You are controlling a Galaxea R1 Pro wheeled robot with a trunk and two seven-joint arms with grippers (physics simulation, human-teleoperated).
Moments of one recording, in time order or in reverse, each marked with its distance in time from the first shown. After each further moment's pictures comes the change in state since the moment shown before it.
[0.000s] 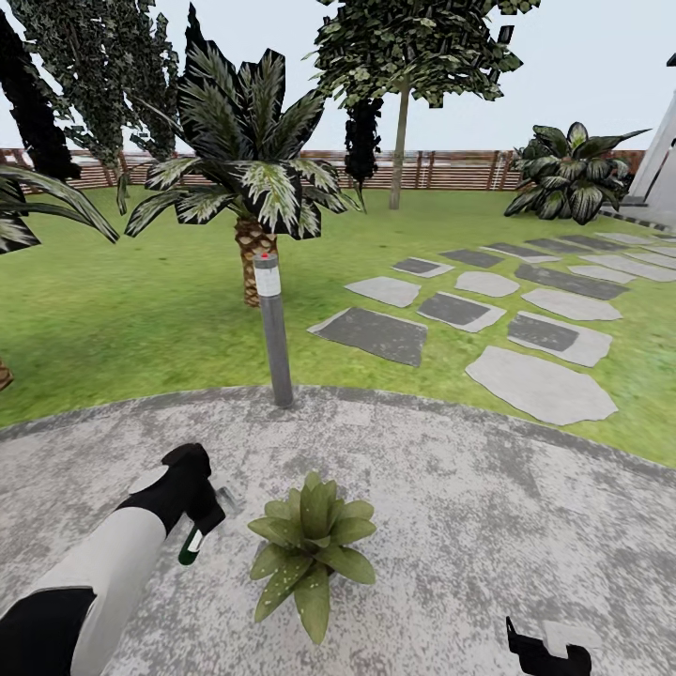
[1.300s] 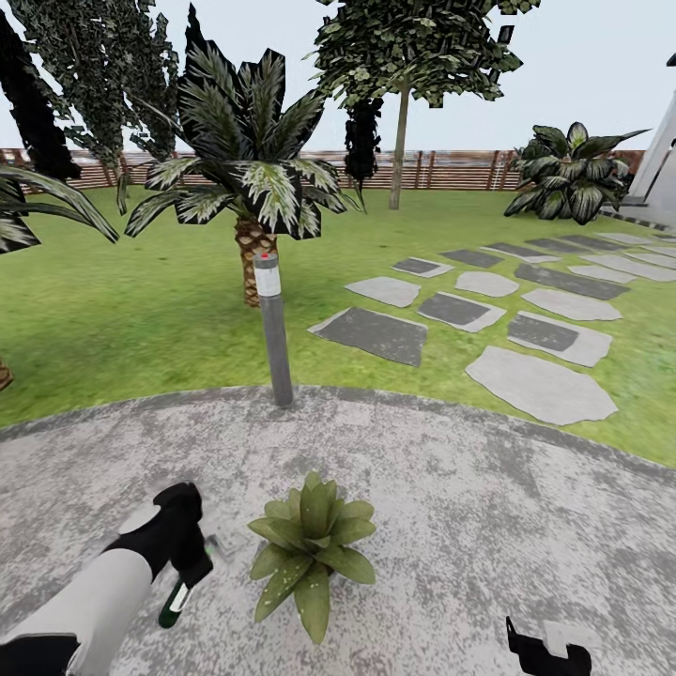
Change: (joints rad) left arm 0.124 0.030 -0.038 0.013 0.017 -0.008 -0.039; right arm 0.000 0.000 0.000 0.000 0.000 0.000 0.001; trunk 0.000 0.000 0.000
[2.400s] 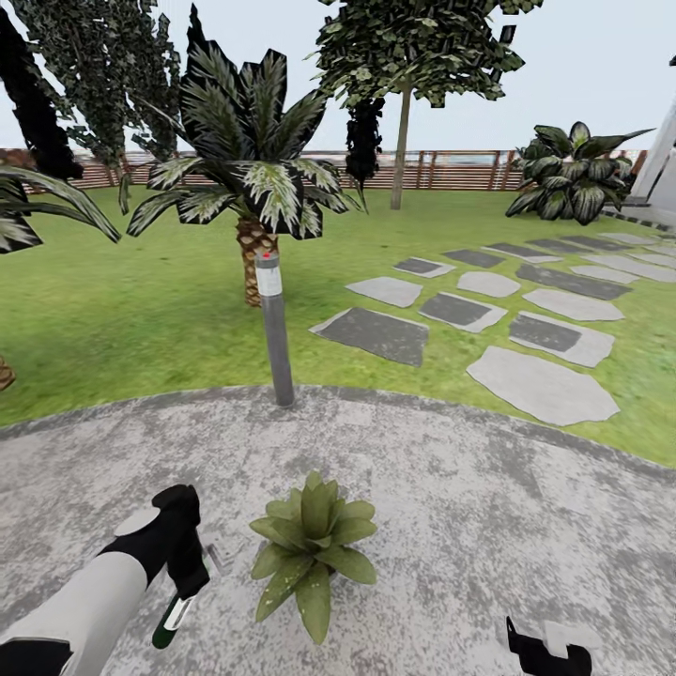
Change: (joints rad) left arm 0.010 0.024 -0.078 -0.014 -0.008 -0.008 -0.143; right arm 0.000 0.000 0.000 0.000 -0.002 0.000 -0.001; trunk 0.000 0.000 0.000
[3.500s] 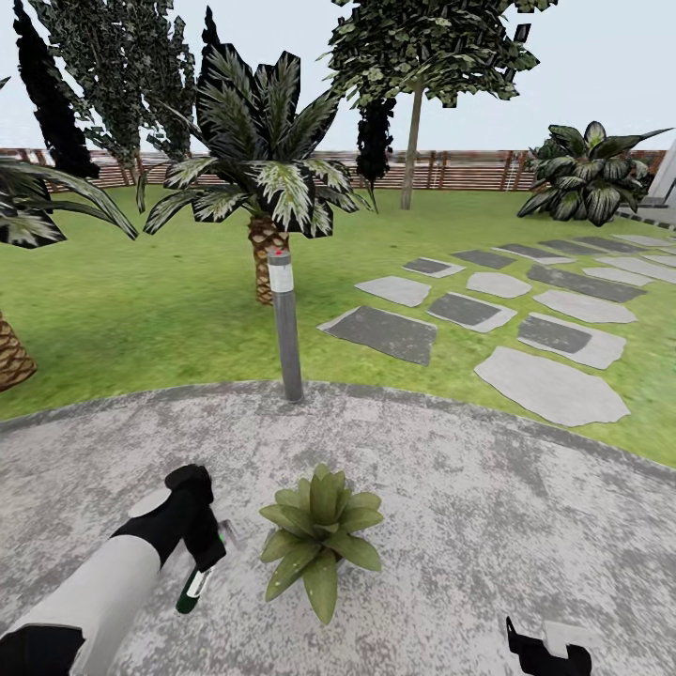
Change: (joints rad) left arm -0.039 -0.035 -0.005 -0.066 -0.002 0.009 -0.032; right arm 0.000 0.000 0.000 0.001 0.000 0.001 0.000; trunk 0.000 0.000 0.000
